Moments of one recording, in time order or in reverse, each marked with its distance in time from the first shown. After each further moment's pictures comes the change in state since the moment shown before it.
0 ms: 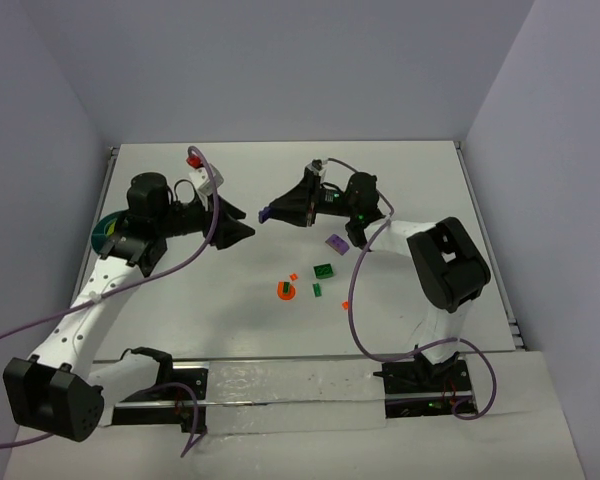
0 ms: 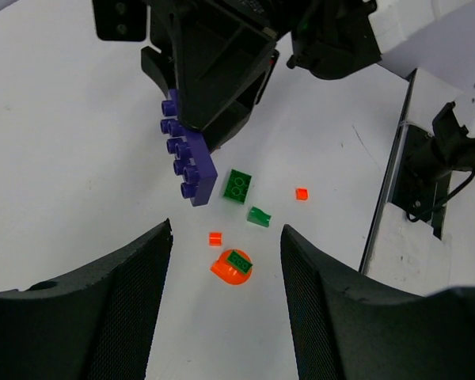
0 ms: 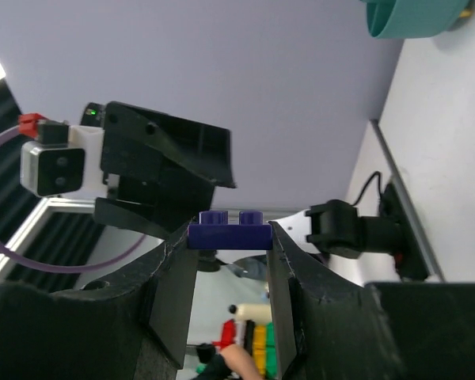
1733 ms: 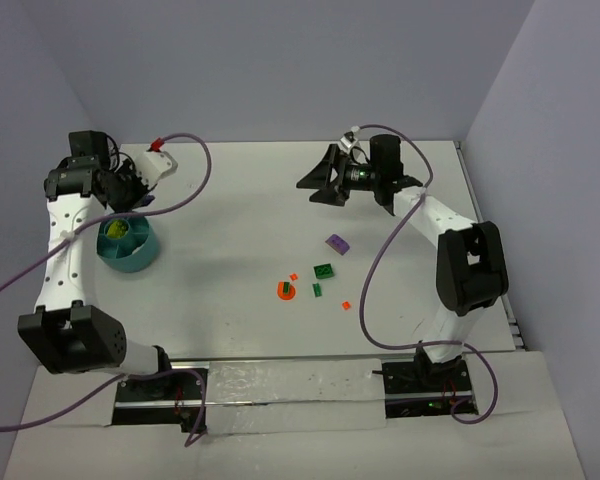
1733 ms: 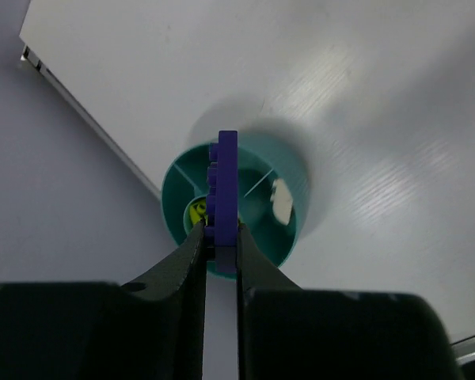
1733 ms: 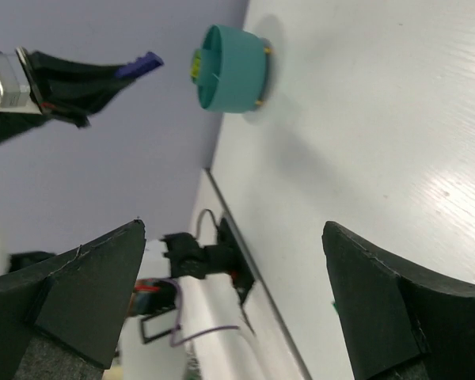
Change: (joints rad) left arm 0.411 0.339 0.565 -0.835 -0.650 0.962; right arm -0.201 -0.073 0.281 -0.949 0.050 -0.866
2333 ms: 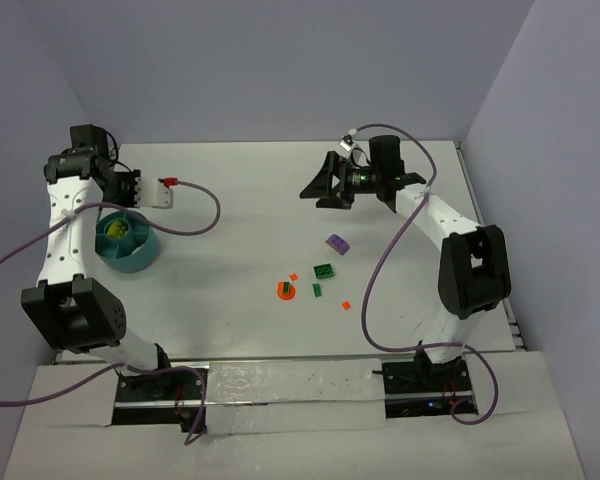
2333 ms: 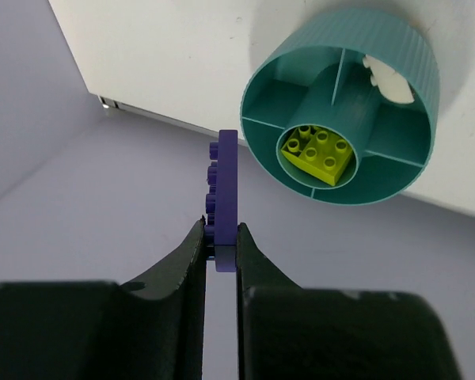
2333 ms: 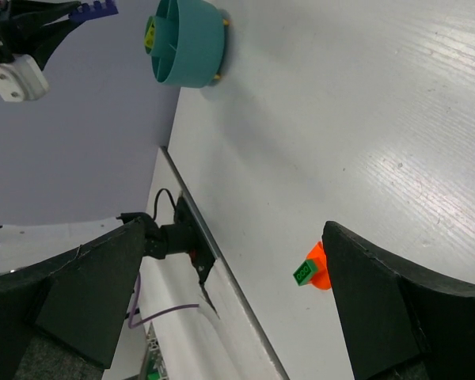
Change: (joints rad) left arm 0.034 0.130 0.098 -0.112 -0.152 0.735; right arm -0.002 -0.023 0.036 -0.223 0.035 -0.221
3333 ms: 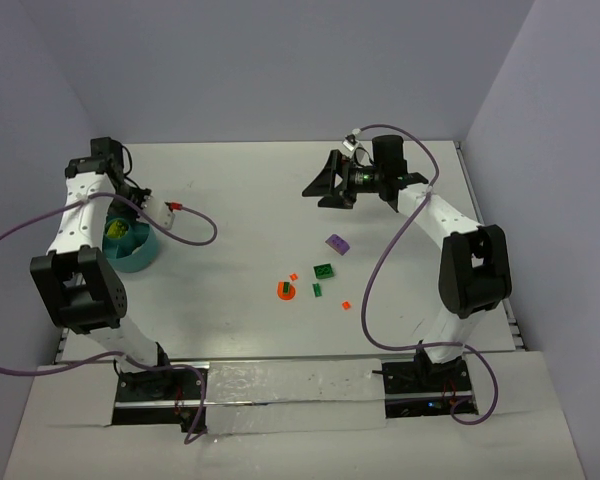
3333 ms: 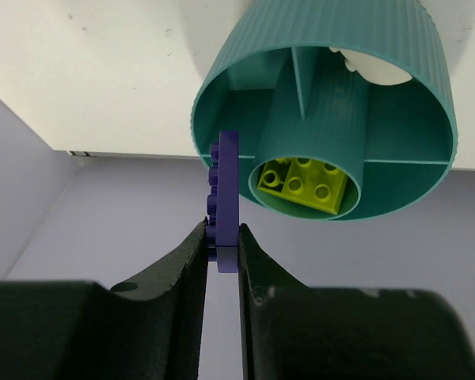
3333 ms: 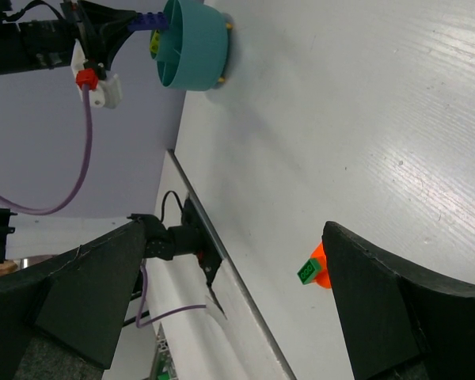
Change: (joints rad) left arm 0.000 0.130 -0.086 0.049 -0.103 0.265; right arm -0.019 0.001 -0.004 0.008 -0.018 0.026
